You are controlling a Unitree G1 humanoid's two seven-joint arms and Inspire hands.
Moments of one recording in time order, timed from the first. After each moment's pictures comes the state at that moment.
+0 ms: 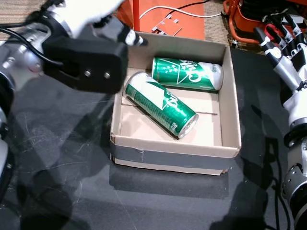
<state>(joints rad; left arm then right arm) -1.26 0.43 -0.46 1.36 0.72 -0.70 0.29 -0.81 -0.18 -0.45 1.32 0.17 -0.71 0.32</state>
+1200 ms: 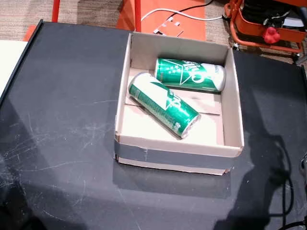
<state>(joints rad) -0.84 0.25 0.86 1.04 -0.94 -0.87 -1.42 -0.81 -0.18 -0.58 1.07 0.63 -1.14 1.00</state>
